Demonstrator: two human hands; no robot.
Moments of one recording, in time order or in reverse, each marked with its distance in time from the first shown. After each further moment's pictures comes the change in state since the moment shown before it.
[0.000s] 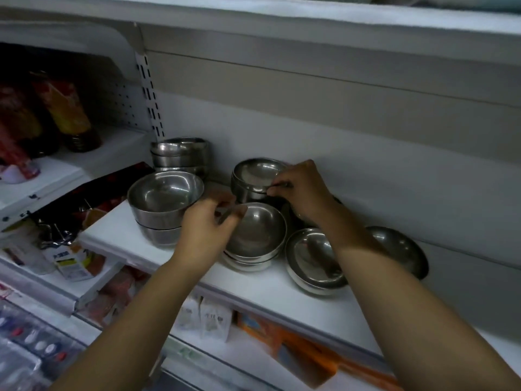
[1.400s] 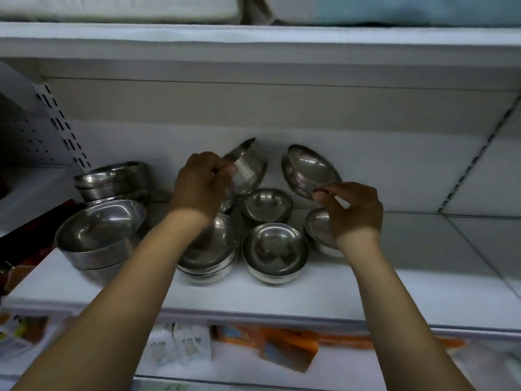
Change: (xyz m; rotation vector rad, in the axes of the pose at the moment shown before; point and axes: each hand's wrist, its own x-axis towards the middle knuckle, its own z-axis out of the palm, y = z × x) left_hand 0.056 0.080 0.033 0.045 -0.137 0.343; right_hand -0.148 -0.002 -0.093 0.227 0.745 0.320
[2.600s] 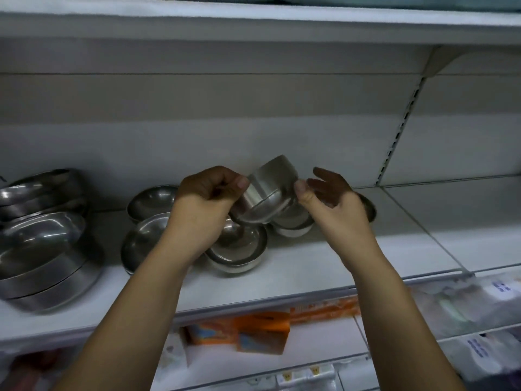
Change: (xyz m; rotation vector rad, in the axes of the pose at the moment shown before) left_hand -0.050 0.062 0.034 -0.617 -0.256 -0.100; right_hand -0.046 -0.040 -0.063 0.088 -0.105 0.397
